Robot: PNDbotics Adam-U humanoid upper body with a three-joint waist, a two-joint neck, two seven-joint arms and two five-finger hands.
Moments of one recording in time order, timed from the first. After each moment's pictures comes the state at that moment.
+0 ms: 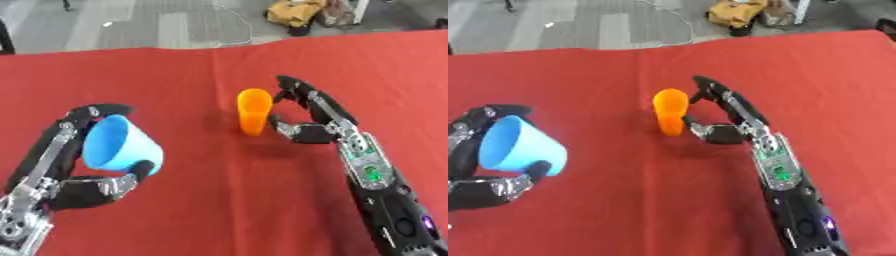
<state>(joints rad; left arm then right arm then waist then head) -0.43 0.40 -0.24 -1.84 -0.10 -0.13 -0.08 -0.81 -0.18 -0.15 -1.07 0.34 -0.43 0.39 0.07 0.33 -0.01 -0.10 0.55</state>
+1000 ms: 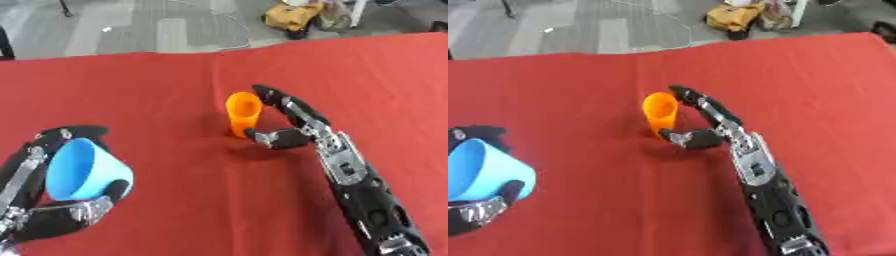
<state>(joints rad) -0.33 0.41 -0.21 -1.91 -0.14 -0.12 -0.10 -0.85 -0.15 -0.14 -0.99 0.45 -0.45 0.41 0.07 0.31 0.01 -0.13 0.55</state>
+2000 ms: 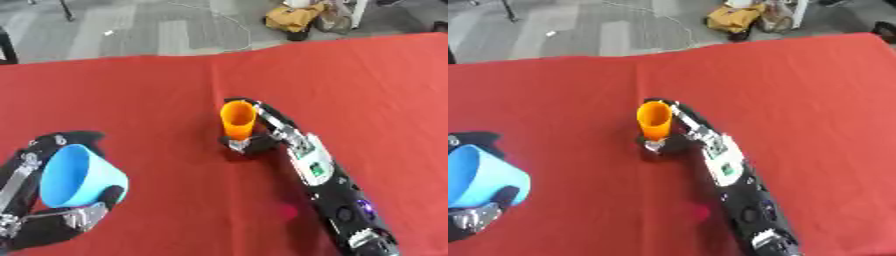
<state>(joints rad) -0.32 0.39 -0.21 -1.92 -0.15 -0.13 -0.11 -0.92 -0.08 -0.15 -0.88 0.61 -0.42 0.32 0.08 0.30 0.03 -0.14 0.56</state>
